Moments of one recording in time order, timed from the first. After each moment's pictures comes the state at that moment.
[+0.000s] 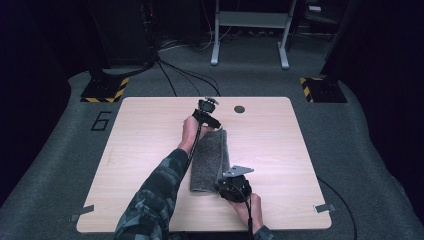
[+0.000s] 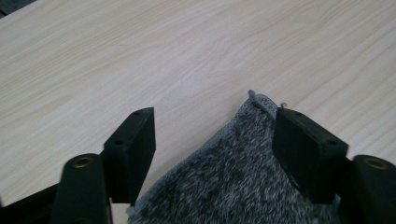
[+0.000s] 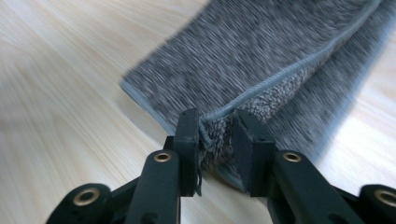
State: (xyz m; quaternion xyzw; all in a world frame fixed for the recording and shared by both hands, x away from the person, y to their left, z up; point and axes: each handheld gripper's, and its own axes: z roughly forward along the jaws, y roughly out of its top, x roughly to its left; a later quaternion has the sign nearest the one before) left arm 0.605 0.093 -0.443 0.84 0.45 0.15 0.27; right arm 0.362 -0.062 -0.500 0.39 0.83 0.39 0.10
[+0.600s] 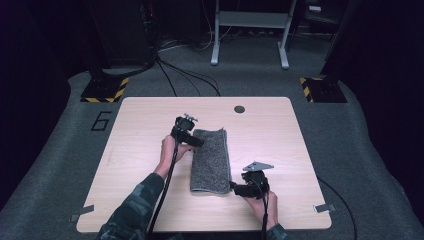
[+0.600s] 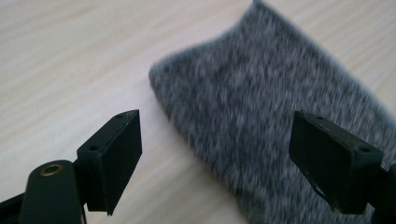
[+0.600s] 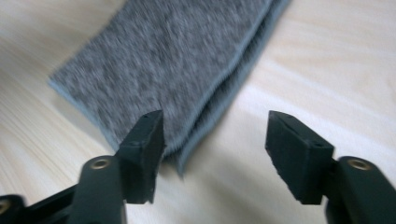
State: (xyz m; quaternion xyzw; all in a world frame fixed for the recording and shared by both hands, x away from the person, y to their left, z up) left arm 0.526 0.157 -0.463 0.84 0.45 0.14 0.28; right arm 0.377 -0.109 -0.496 0.45 0.80 0.38 0.12
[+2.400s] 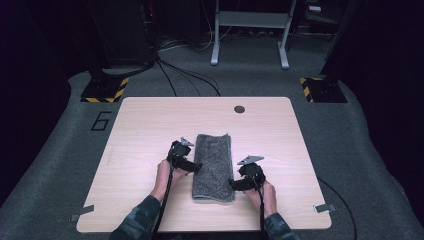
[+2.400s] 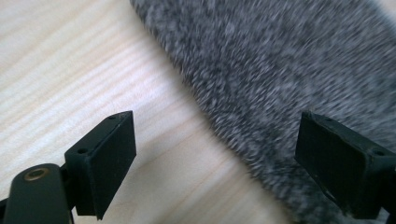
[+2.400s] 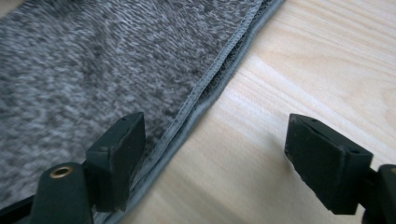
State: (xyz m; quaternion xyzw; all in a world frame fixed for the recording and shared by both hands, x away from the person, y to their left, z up) left arm 0.469 0.169 -0.500 0.84 0.43 0.12 0.32; right arm 0.408 -0.103 -0.512 0.43 0.84 0.31 0.14
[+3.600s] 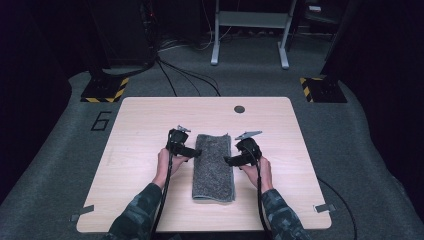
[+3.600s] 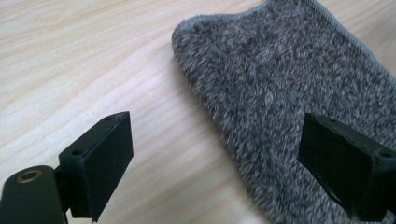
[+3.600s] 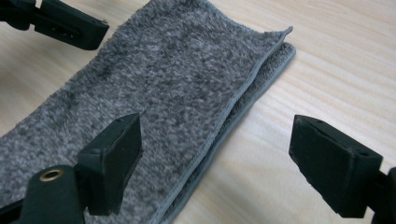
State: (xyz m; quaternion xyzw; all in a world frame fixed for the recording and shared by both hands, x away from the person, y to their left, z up) left arm 0.512 0.175 -0.490 0.82 0.46 0.11 0.33; right arm 0.473 -0.095 -0.473 0.42 0.83 0.34 0.13
